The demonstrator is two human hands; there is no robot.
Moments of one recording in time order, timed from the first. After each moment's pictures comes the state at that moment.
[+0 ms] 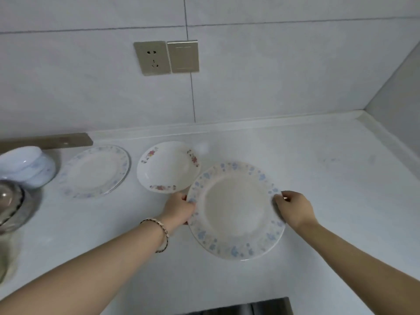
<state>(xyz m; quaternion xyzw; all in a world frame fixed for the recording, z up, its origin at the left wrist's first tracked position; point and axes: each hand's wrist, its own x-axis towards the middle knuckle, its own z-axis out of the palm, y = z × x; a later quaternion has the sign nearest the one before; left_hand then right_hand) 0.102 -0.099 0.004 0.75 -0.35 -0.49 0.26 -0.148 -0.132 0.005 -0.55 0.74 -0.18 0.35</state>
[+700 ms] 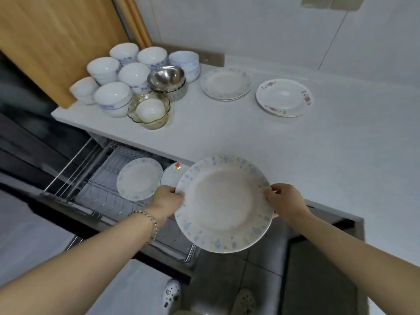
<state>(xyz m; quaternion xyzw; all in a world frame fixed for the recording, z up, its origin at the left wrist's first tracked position) 0.219 0.305 -0.025 0.85 -0.10 -0.39 0.35 0.009 0.156 -0.007 -0.68 0.57 -0.03 0.46</state>
